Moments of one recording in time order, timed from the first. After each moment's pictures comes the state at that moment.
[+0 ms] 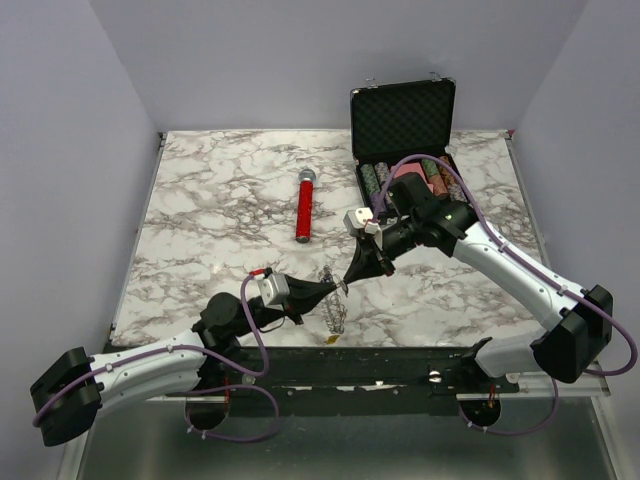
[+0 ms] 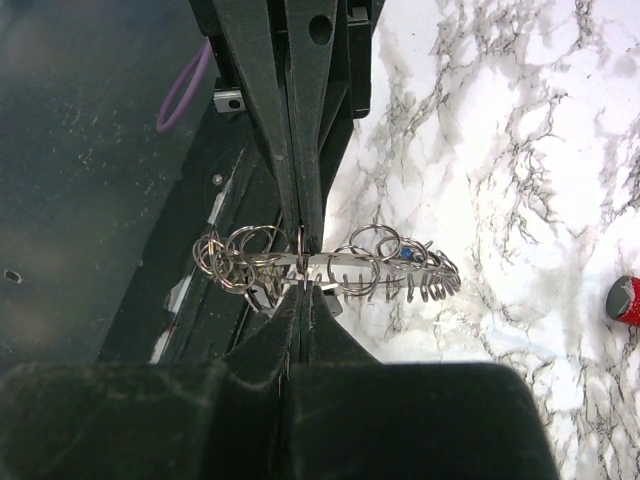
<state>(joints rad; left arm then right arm) -1.01 0.75 0.16 0.87 0.19 -0.10 0.67 1.37 1.24 -0.79 -1.08 -0.78</state>
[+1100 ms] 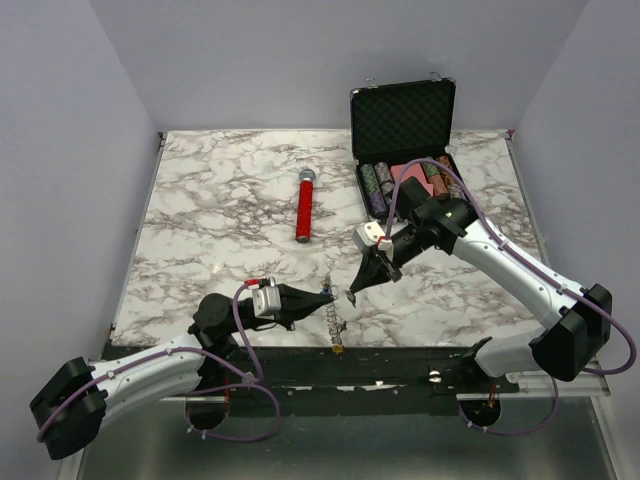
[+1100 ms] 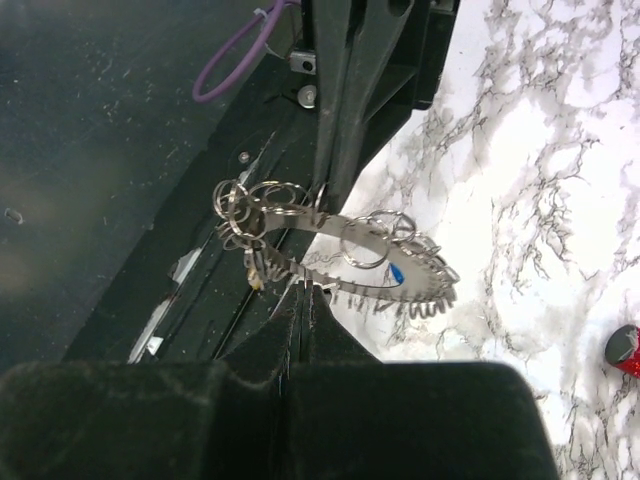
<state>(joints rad) -0.90 0.71 0.11 0.94 0.47 -0.07 0.67 1.37 1.25 -1.00 -1.15 -1.12</state>
